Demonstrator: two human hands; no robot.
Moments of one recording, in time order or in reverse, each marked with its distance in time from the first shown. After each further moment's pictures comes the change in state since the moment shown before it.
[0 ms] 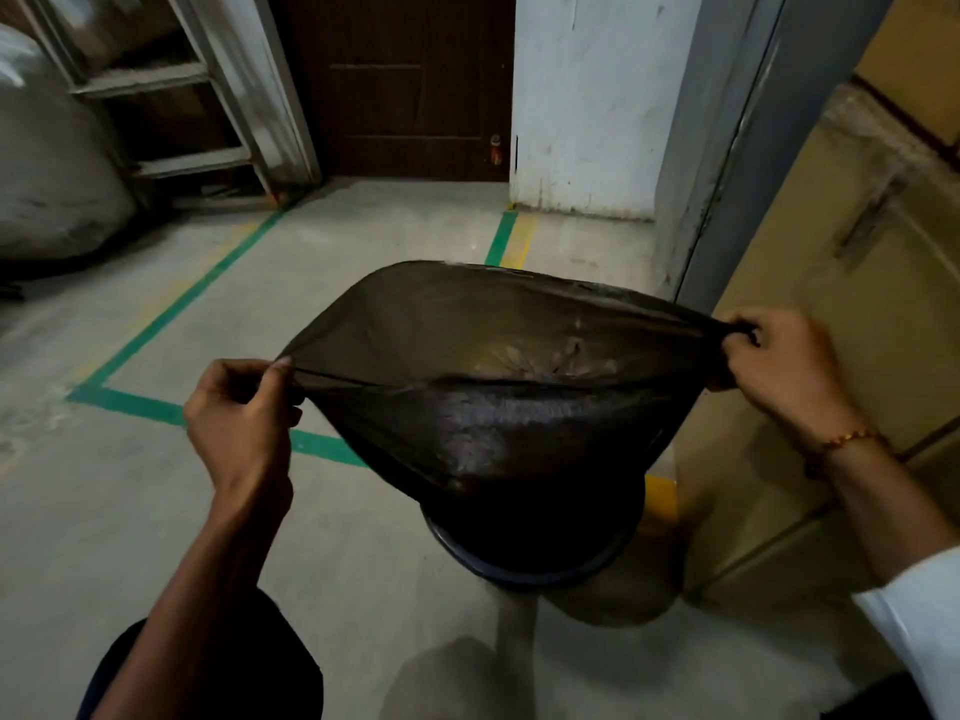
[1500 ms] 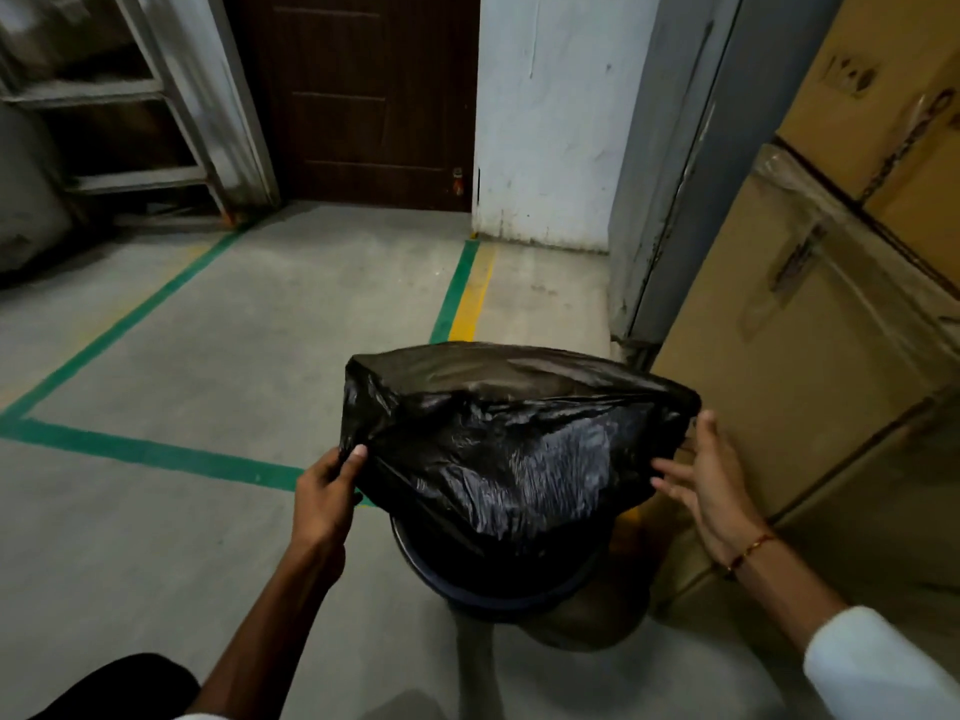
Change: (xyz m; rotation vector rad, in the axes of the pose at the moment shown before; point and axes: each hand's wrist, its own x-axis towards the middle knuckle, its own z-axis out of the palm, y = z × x) left_hand -0.040 -0.094 0.037 -0.057 -0.459 -0.397; right_hand -0.061 0.048 0.055 0.788 0.050 0.621
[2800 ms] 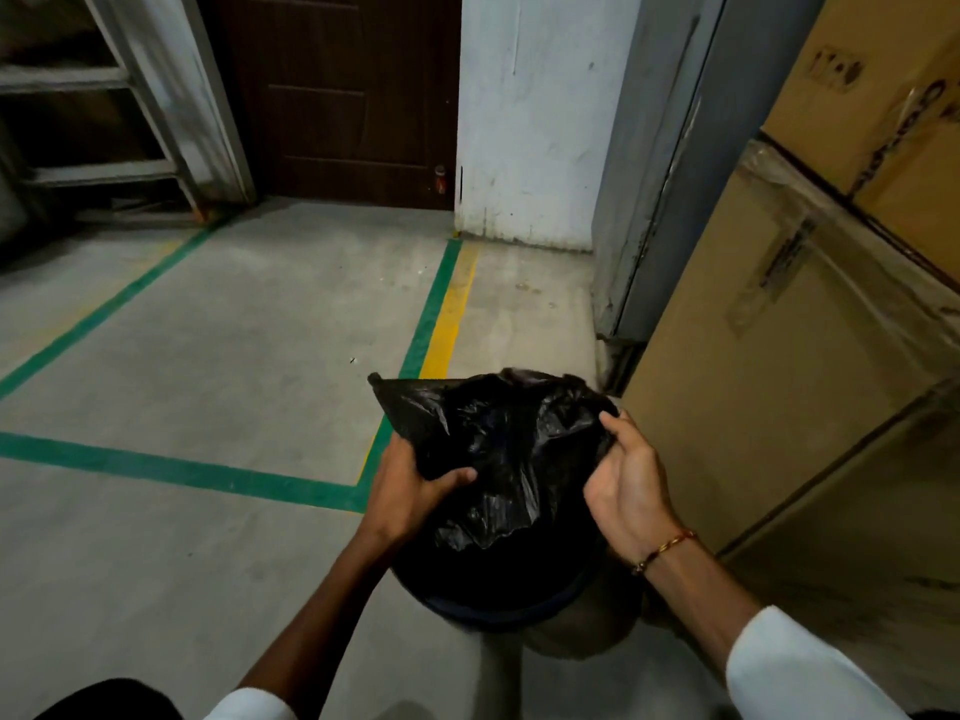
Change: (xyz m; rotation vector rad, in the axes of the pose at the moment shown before) left_hand -0.006 0.001 0.065 0.472 -0.310 0.385; right_hand -0.003 0.029 0.069 0.633 -0.283 0.093
